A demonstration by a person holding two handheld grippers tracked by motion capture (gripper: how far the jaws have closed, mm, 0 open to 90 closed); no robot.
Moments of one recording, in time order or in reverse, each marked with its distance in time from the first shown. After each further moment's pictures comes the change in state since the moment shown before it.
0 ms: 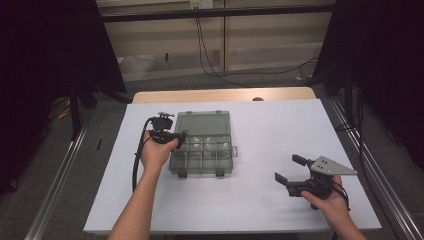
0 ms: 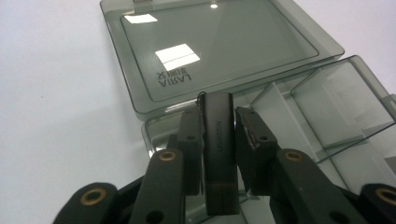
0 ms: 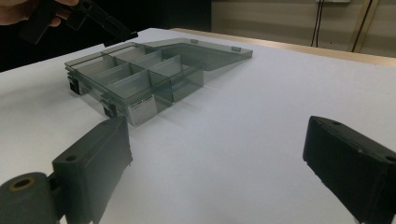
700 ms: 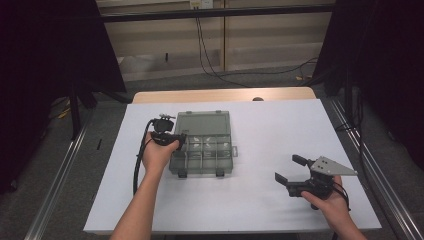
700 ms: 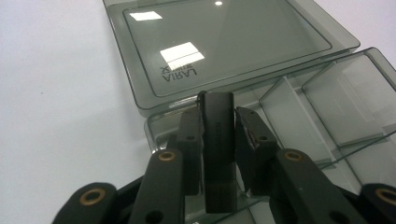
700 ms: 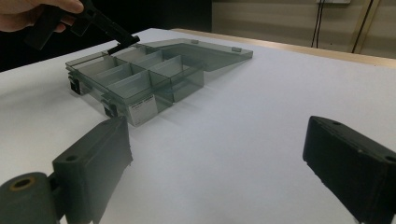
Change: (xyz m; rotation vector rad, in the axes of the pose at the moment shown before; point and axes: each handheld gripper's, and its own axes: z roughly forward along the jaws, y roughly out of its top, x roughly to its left) left arm -0.001 -0.004 0.006 0.001 0.019 0.011; right arm 0.000 0.000 0.000 -0.003 0.000 -0.002
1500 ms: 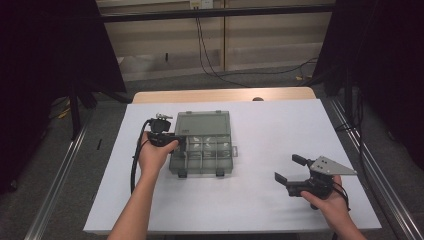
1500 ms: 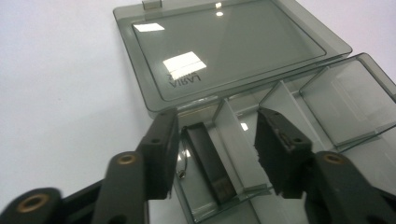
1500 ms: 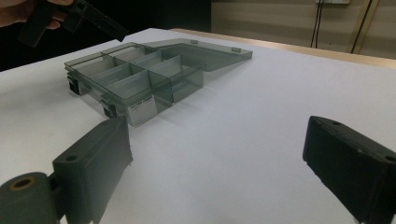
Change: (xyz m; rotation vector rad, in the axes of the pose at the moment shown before) left arm 0.004 -0.003 -0.014 -0.046 -0.003 0.009; right arm 0.000 0.000 0.001 0.000 -0.002 -0.003
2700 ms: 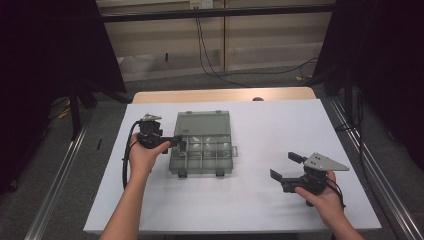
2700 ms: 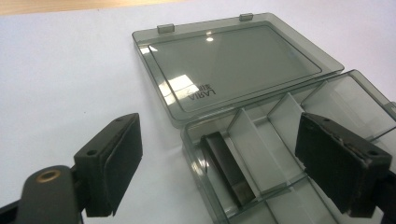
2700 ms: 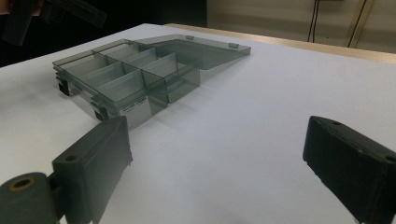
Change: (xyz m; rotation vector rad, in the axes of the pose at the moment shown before) left arm 0.024 -0.009 -0.011 -0.111 -0.031 0.007; right arm 0.002 0.004 0.016 0.028 -0.021 0.012
